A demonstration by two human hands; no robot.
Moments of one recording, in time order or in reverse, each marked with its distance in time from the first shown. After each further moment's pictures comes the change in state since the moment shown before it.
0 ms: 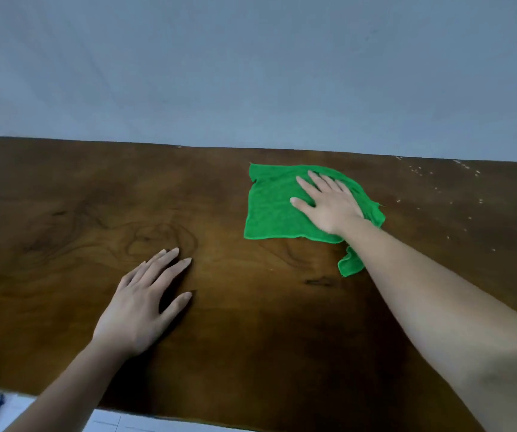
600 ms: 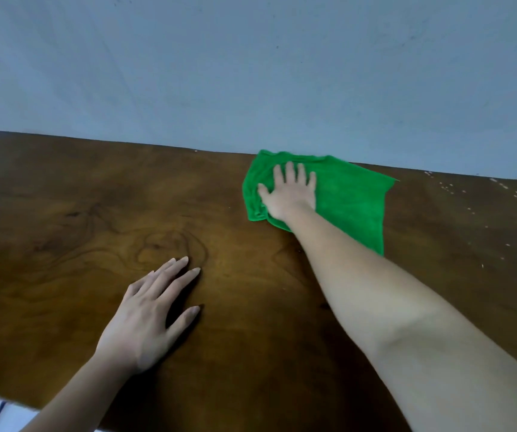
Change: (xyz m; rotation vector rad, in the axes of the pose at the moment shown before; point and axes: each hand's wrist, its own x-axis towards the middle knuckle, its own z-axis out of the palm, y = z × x) left_hand 0.002 0.004 -0.004 -0.017 0.010 -0.023; right_hand 0.093 -0.115 0.003 -0.005 -0.023 0.129
